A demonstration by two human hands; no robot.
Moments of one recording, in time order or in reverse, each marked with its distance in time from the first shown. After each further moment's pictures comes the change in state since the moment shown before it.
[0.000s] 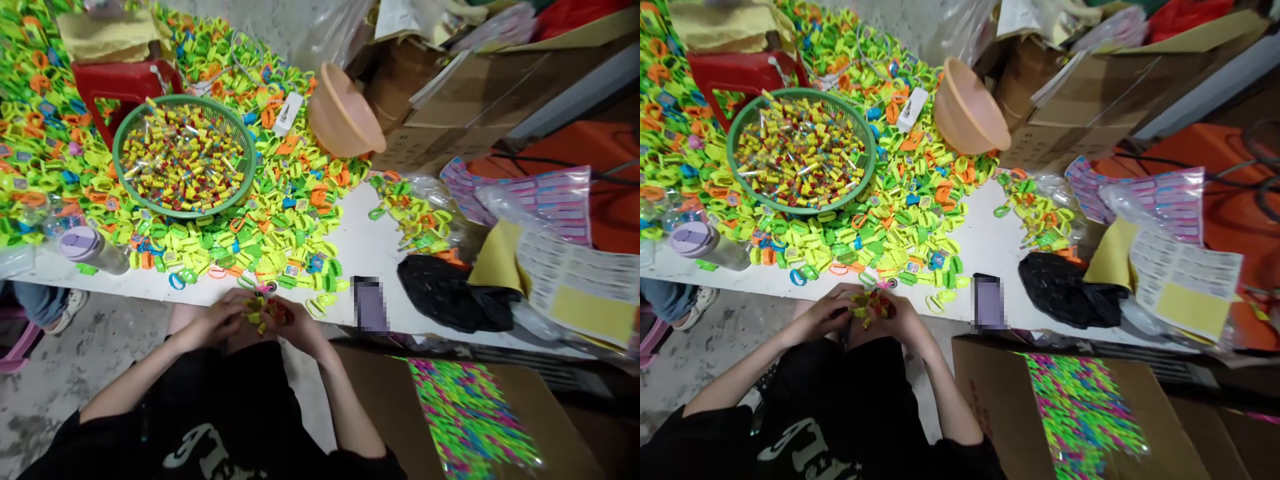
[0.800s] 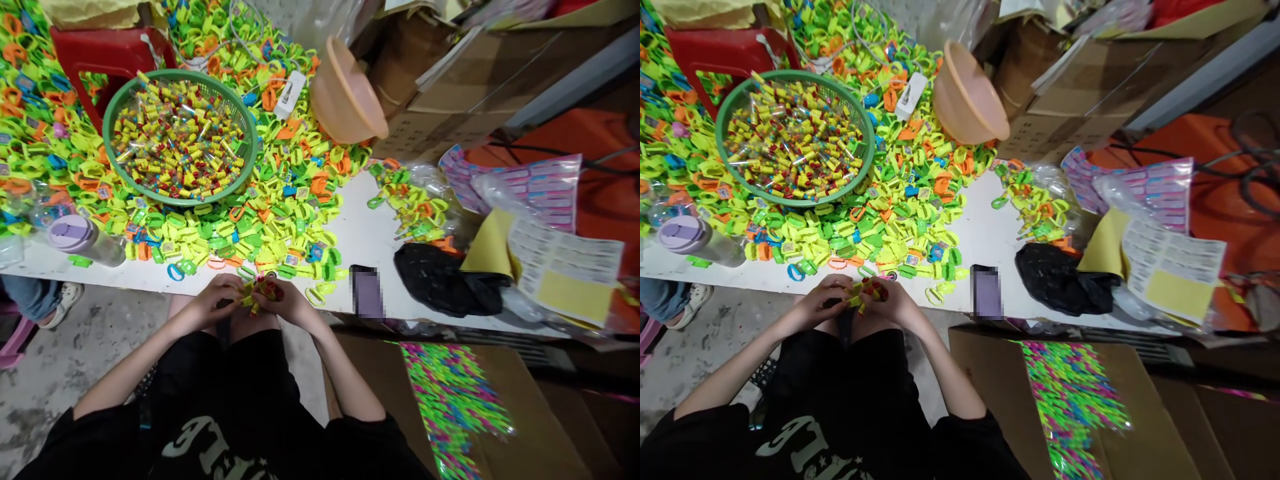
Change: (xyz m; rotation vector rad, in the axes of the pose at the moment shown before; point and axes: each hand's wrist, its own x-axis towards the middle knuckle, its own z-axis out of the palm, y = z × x) left_hand -0.009 -0.026 -0.011 0.052 0.064 0.032; right_hand 0.024 0.001 0.006 0.015 -0.094 0.013
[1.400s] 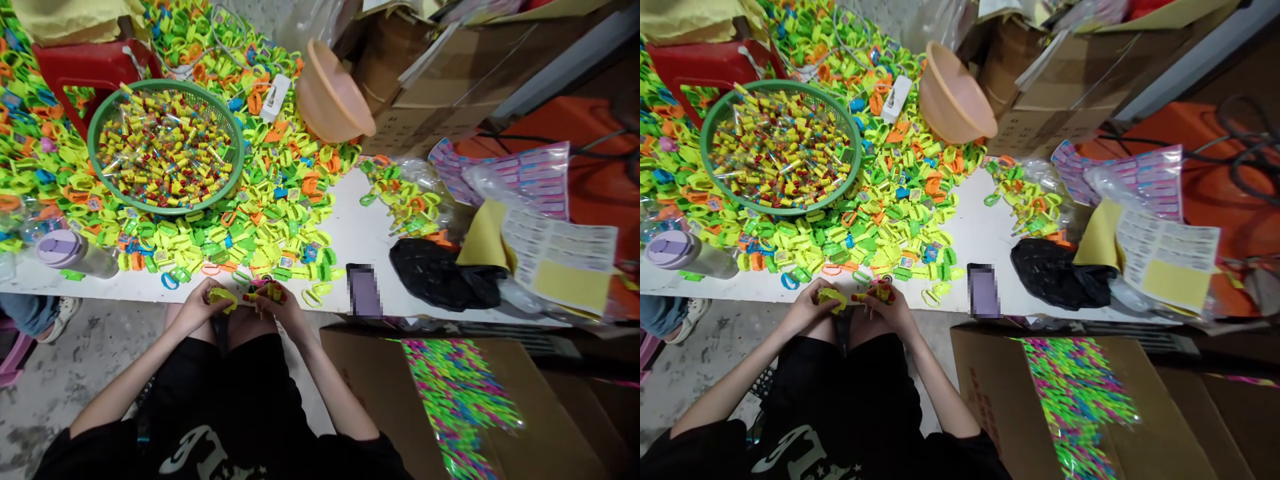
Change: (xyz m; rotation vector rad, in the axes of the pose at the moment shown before) left_hand 0.005 -0.010 0.011 -0.403 0.299 -0.598; right_hand 0.001 0.031 0.013 0.572 0.241 0.102
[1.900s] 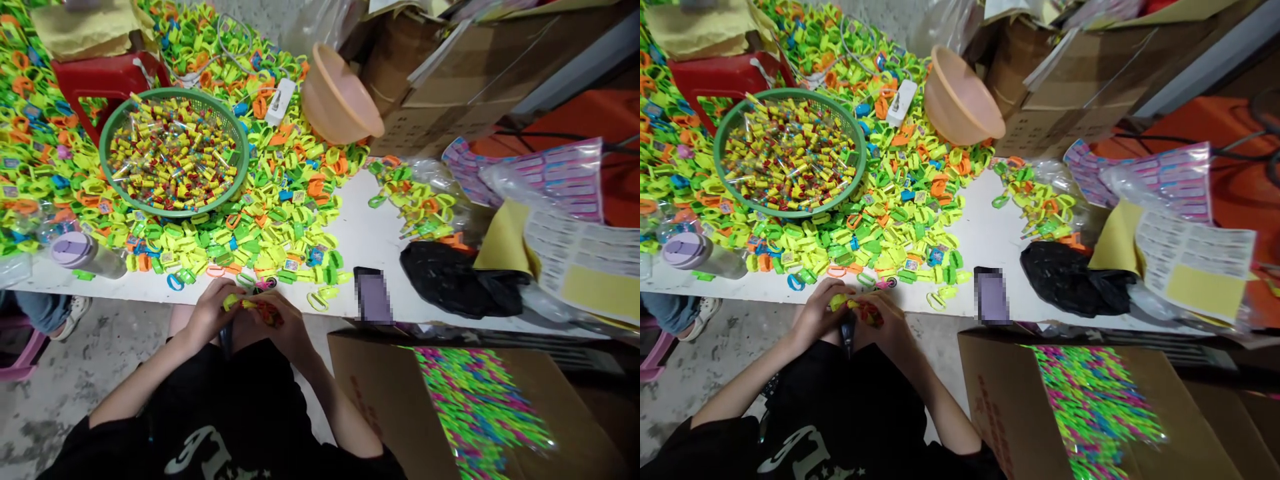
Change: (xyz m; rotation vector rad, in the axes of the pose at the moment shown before) left_hand -0.011 0.024 0.015 0.646 0.059 0.549; right_hand -0.031 -0.021 0.016 -0.552 -0.010 -0.624
